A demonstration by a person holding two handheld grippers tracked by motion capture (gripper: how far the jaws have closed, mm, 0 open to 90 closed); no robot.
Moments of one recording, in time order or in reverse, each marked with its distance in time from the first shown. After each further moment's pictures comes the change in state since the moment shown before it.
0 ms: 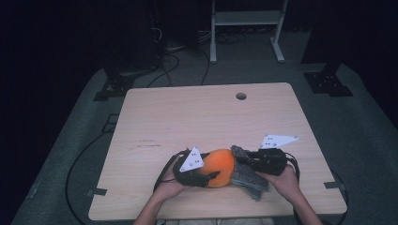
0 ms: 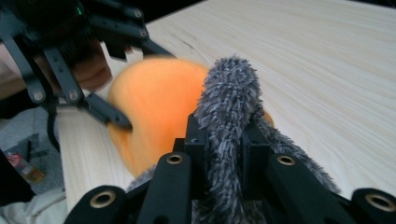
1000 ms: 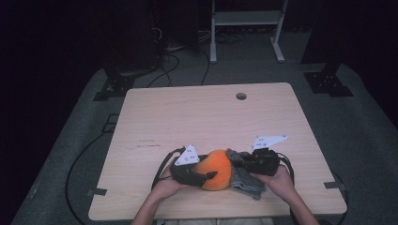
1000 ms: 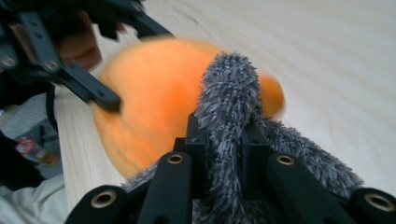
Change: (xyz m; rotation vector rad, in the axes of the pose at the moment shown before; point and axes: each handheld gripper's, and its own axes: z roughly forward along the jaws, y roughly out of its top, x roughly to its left) left arm 0.010 -0.005 -0.004 0.020 -0.057 -0.139; right arm -0.005 -0.007 0.021 0.097 0.030 0.043
